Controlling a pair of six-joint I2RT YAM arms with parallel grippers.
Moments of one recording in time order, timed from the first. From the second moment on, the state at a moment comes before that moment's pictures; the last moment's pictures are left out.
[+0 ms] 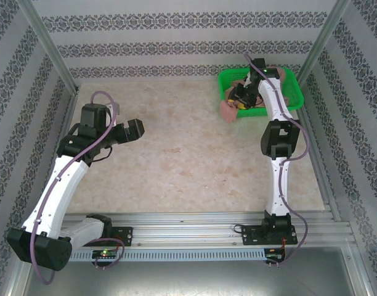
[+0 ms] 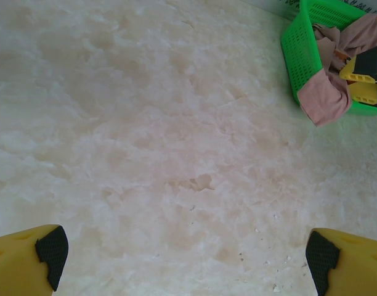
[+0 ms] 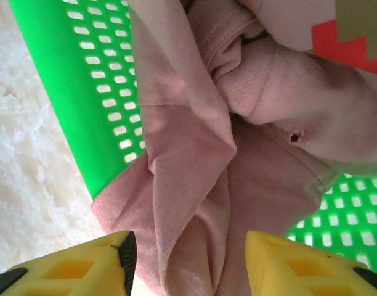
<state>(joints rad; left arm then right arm) -0.17 1.09 1.18 -0.80 0.19 -0.43 0.02 2.48 2.49 -1.24 -0.39 0.46</state>
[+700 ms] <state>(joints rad) -0.16 1.09 1.17 -0.80 0.19 -0.43 0.04 2.53 2.51 -1.20 -0.40 0.47</state>
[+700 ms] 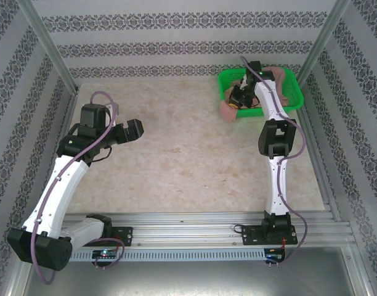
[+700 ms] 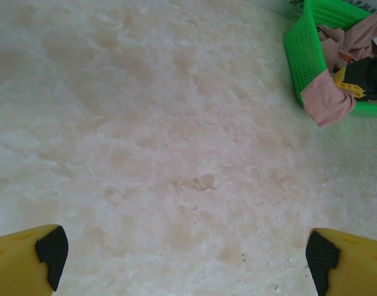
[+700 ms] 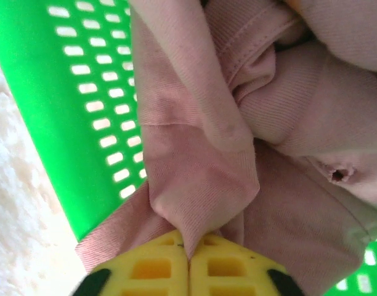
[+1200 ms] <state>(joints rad) -0.09 1.16 1.25 -0.76 0.26 -0.47 0.04 2.17 2.70 -0.83 -0.62 0.74</state>
